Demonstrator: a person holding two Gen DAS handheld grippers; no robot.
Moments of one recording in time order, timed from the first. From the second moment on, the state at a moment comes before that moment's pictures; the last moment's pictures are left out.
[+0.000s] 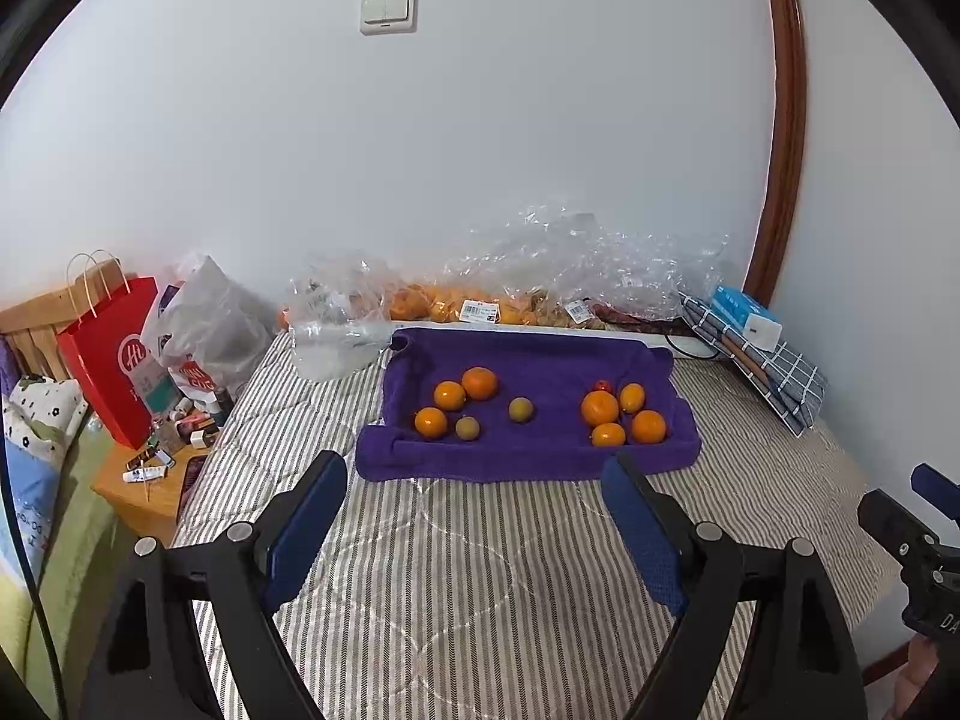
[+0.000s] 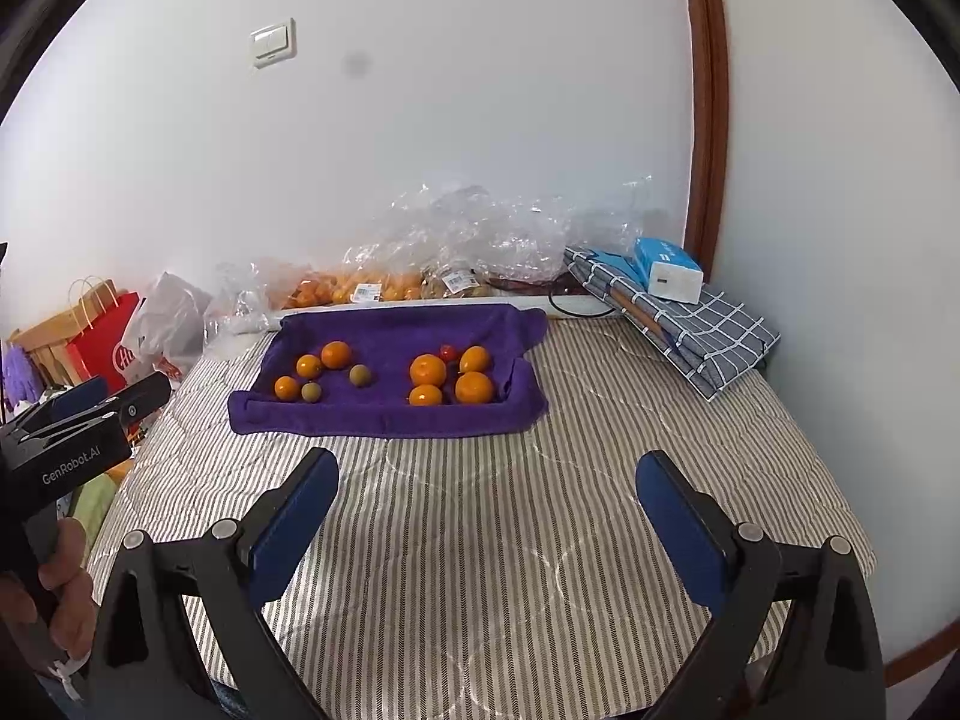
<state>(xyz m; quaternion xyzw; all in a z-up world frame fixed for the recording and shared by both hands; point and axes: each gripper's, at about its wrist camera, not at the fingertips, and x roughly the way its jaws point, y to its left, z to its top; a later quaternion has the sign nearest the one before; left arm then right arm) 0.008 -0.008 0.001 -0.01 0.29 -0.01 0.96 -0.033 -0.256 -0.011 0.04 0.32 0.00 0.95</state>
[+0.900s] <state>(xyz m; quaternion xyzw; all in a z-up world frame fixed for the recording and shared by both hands) 0.006 -0.008 0.006 0.00 0.28 -0.01 0.96 -0.032 -0.257 -0.012 0.04 0.32 0.00 0.95</state>
